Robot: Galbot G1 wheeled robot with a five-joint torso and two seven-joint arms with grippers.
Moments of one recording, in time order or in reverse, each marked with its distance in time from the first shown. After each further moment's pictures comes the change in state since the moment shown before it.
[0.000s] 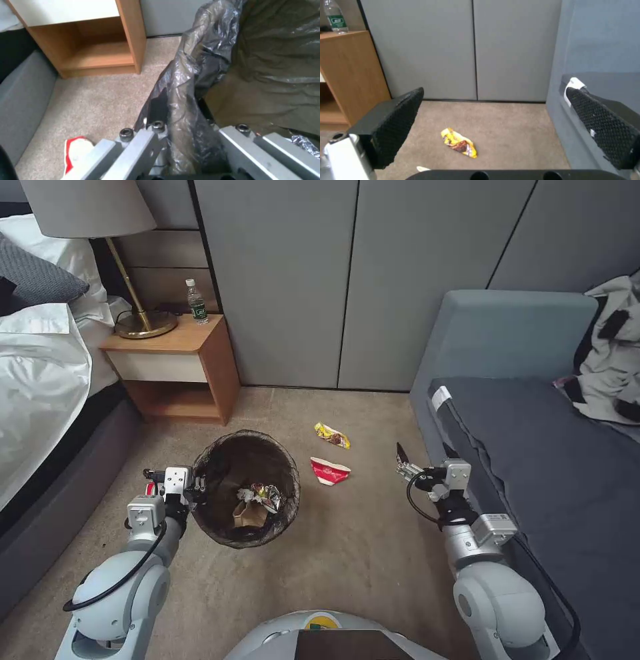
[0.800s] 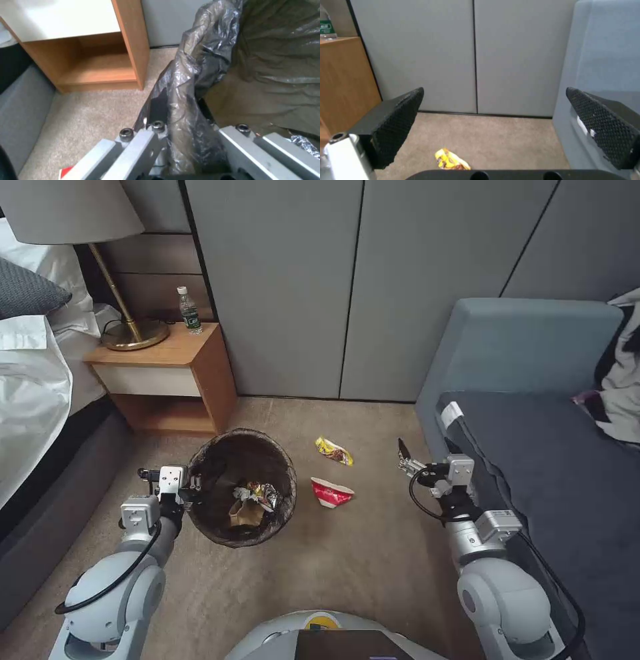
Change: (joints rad) left arm 0.006 0.002 -0.023 -0.011 -0.003 -0.001 0.004; right arm 0.017 -0.010 0.016 0.009 0.006 -0.007 -0.017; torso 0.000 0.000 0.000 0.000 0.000
